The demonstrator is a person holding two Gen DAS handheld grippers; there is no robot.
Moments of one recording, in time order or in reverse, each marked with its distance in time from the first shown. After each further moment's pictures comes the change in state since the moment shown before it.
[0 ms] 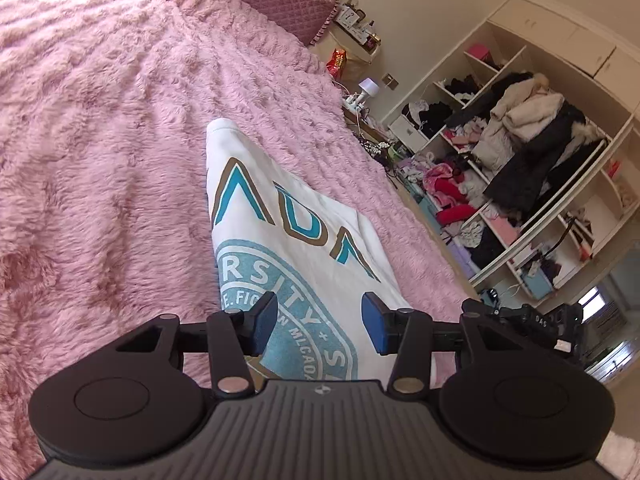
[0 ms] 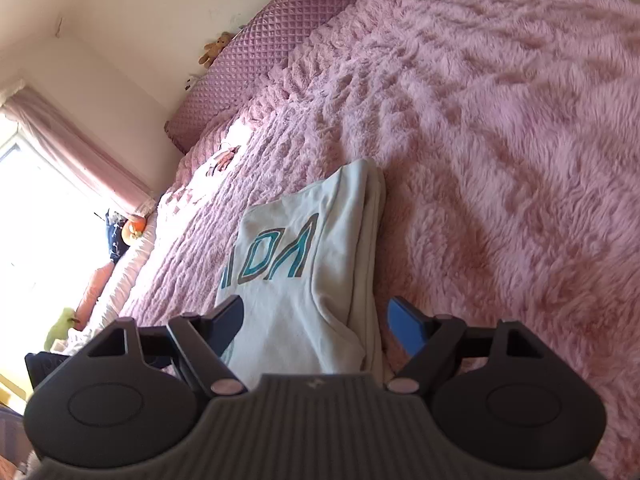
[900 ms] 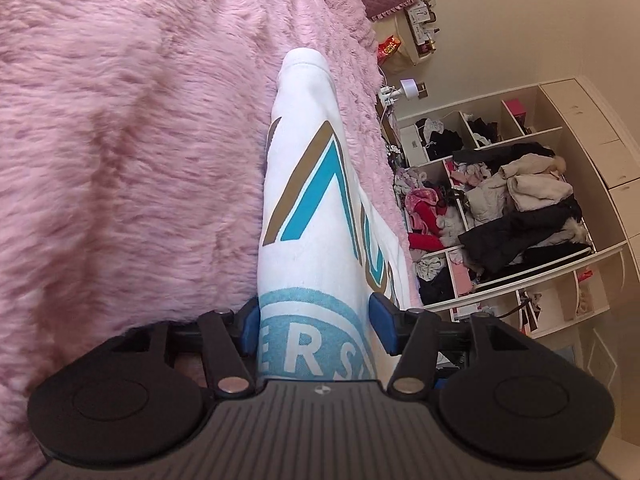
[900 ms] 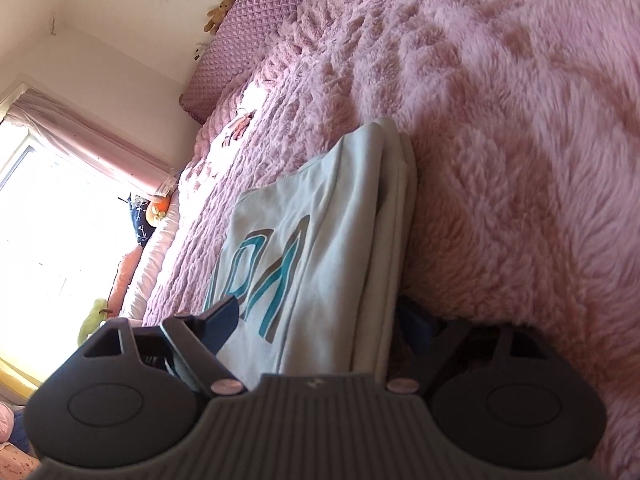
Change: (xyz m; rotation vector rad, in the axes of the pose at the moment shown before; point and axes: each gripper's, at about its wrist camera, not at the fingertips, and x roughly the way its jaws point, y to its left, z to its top) left arm 0.121 0.091 0.030 -0.389 0.120 -0.169; right arm 0.142 -0.017 0.045 0.026 0.152 0.106
